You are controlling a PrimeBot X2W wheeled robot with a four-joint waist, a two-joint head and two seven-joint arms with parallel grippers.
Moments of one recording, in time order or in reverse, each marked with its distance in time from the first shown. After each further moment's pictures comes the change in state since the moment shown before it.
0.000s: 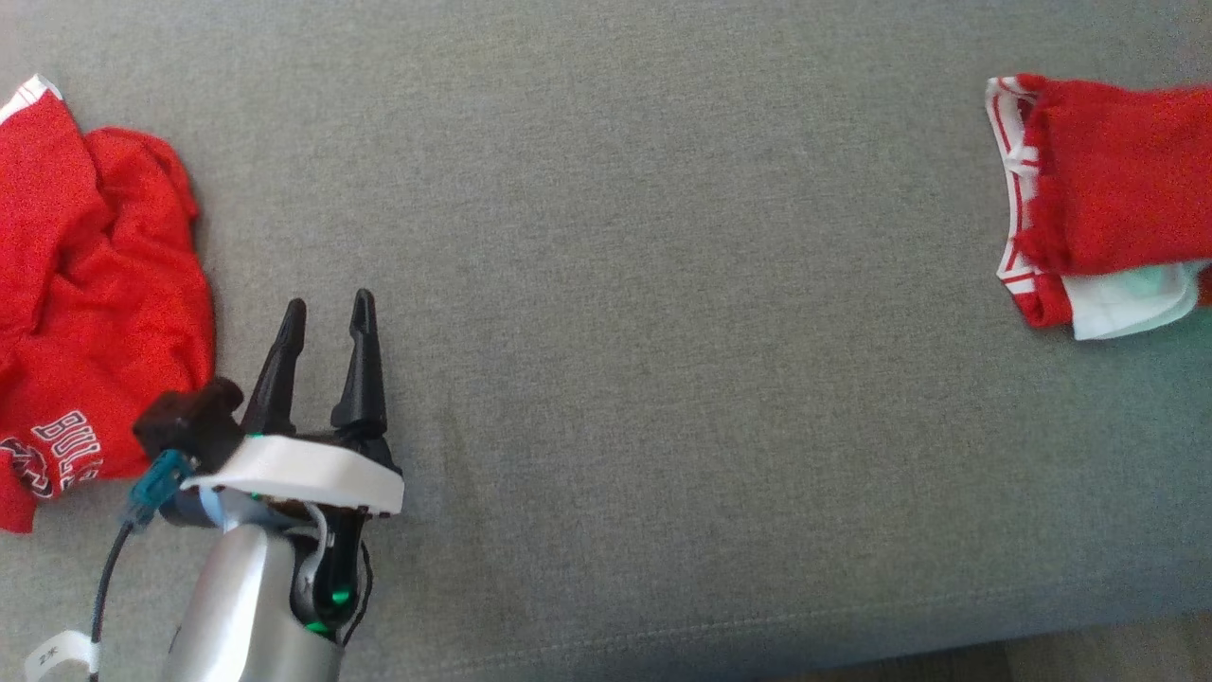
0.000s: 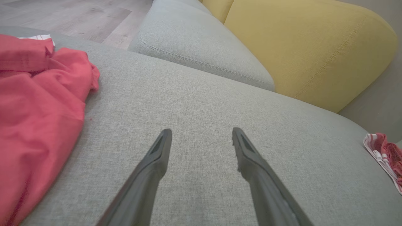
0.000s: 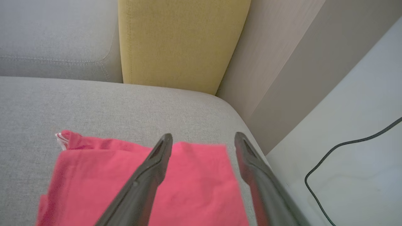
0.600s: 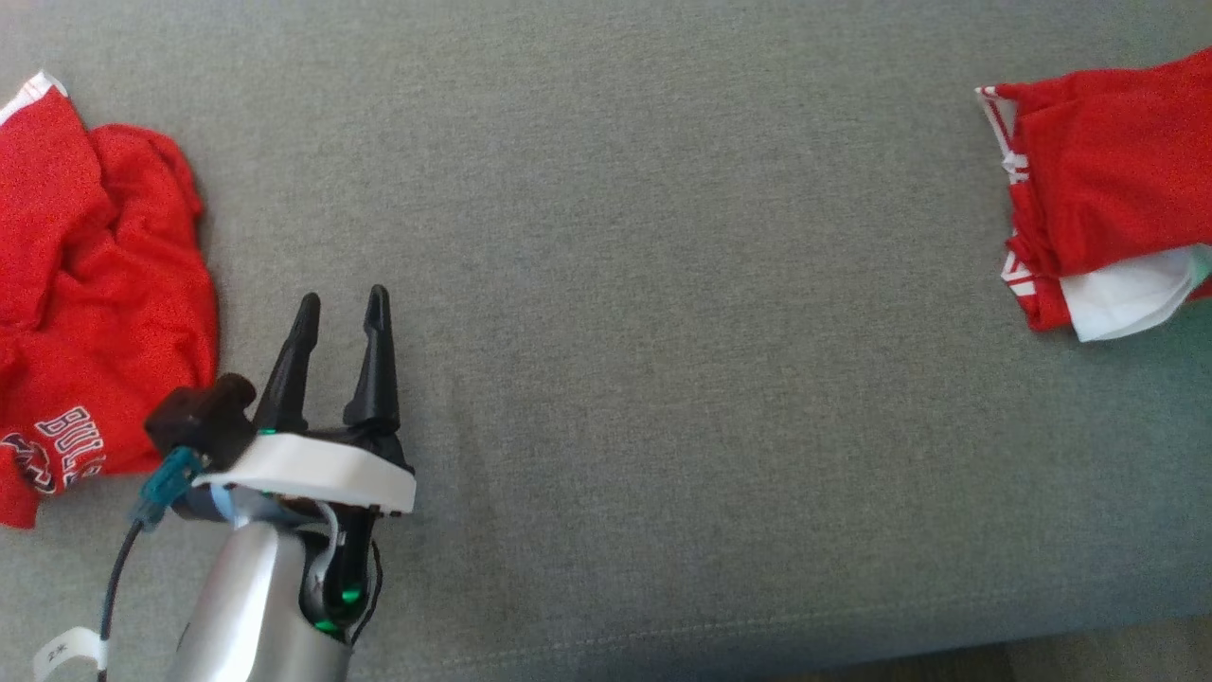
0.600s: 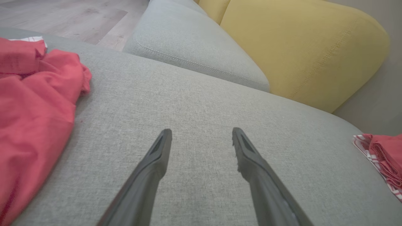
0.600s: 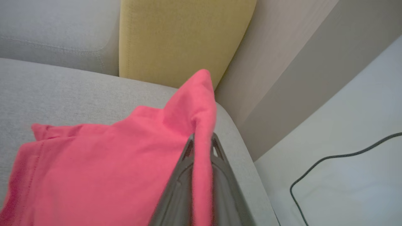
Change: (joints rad) left arm 0.002 0.001 -0.031 -0.022 -0.008 0.009 0.000; right arm 0.005 -0.062 0.054 -0.005 -0.013 0.000 -0.017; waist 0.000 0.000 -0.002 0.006
